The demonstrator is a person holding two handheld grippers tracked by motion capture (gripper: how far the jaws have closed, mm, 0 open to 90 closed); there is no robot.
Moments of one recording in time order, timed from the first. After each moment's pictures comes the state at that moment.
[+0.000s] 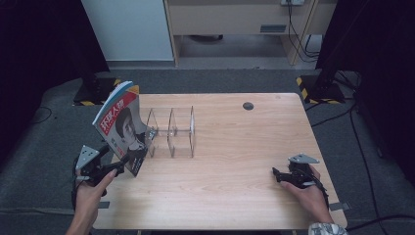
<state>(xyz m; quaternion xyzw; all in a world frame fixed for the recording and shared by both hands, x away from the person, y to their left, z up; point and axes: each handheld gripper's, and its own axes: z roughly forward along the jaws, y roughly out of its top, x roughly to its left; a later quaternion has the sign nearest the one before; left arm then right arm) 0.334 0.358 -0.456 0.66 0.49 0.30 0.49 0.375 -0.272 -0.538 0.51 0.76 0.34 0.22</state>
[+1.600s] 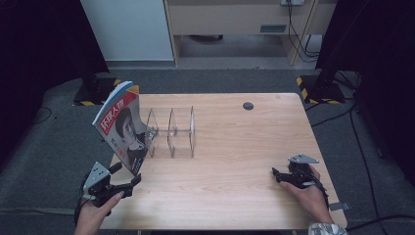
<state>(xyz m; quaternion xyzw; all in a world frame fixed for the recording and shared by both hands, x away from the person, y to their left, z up) 0.288 0.325 -0.463 0.71 0.44 0.24 0.49 0.375 -0.271 -0.538 0.51 0.76 0.33 0.22</state>
